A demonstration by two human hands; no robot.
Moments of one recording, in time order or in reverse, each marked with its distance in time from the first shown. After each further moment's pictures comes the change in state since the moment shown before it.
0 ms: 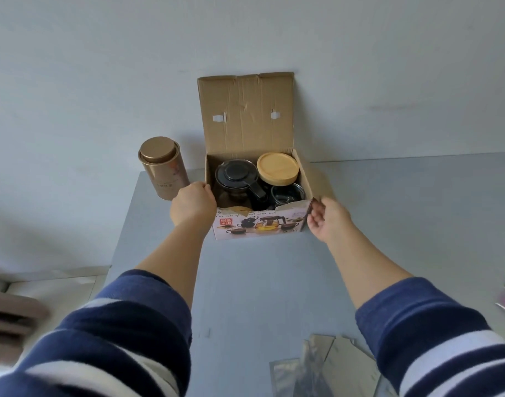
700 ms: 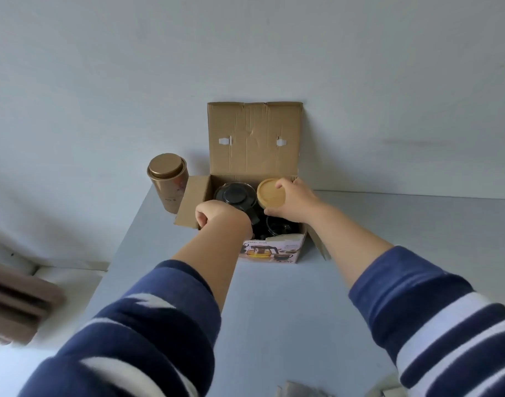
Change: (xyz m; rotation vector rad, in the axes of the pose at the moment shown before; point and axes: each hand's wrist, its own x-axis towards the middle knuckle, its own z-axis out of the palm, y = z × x) left_hand -0.007 0.090 0.004 0.922 -0.460 -0.077; right_hand 0.004 -0.057 0.070 -1.728 -0.469 -0.820
